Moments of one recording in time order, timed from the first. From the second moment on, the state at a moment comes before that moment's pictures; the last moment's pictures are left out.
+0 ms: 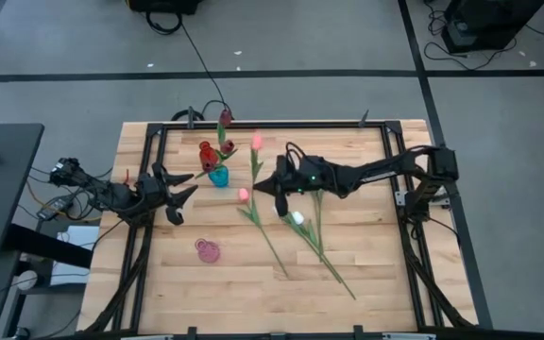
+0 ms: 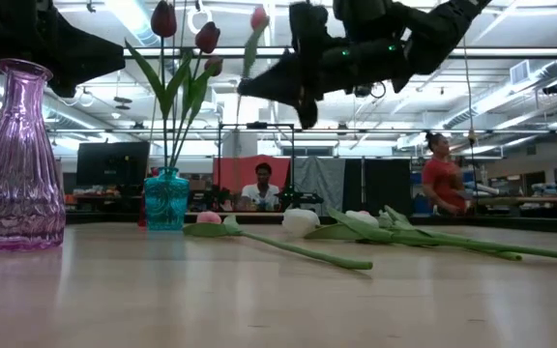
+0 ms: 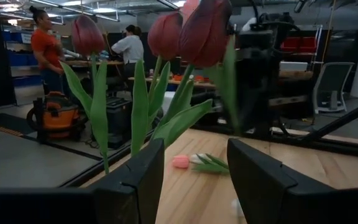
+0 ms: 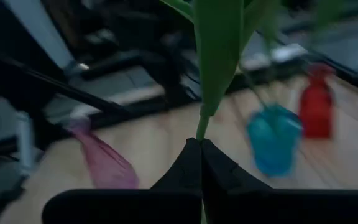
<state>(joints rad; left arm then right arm) -0.49 0.10 0.11 0.18 -0.90 0.08 -0.11 1.74 0.95 0.62 -0.13 0.27</state>
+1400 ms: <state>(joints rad) -0.49 0.10 0.19 -0.01 -0.91 -0.01 0.11 2.09 1.50 0.63 -0.15 0.17</state>
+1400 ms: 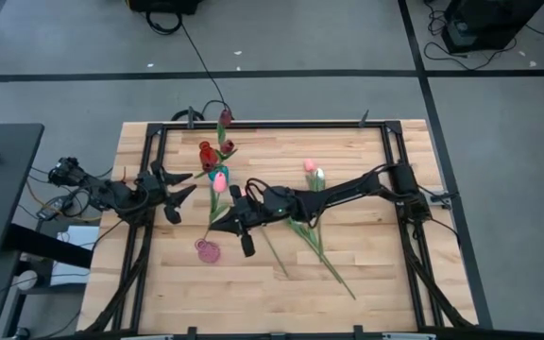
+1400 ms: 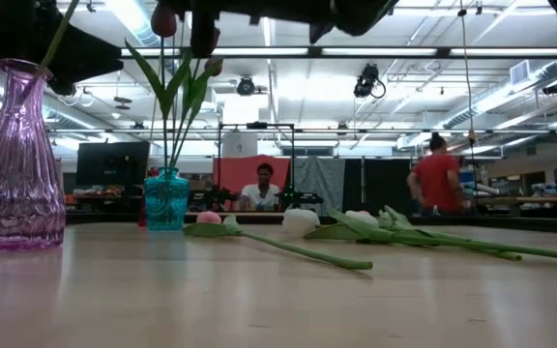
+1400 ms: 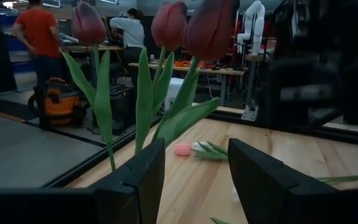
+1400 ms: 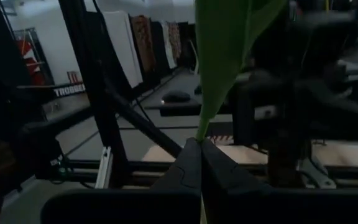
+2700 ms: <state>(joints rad) -0.49 0.10 0.19 -0.03 -0.92 -0.03 0.16 2.09 1.67 -0.70 0.21 0.51</state>
